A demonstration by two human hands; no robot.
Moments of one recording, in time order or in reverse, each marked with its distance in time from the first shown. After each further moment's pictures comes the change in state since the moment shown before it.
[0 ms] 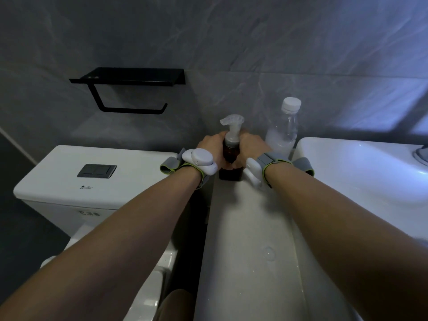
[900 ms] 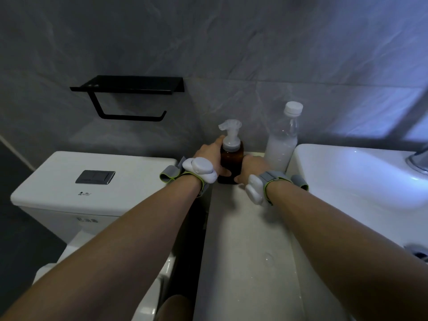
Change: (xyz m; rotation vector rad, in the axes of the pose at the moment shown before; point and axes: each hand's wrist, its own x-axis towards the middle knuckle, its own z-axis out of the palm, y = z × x) left_hand 0.002 -0.010 0.003 0.092 -0.032 0.021; right_hand -0.002 0.017 0.021 -0.129 -0.147 0.140
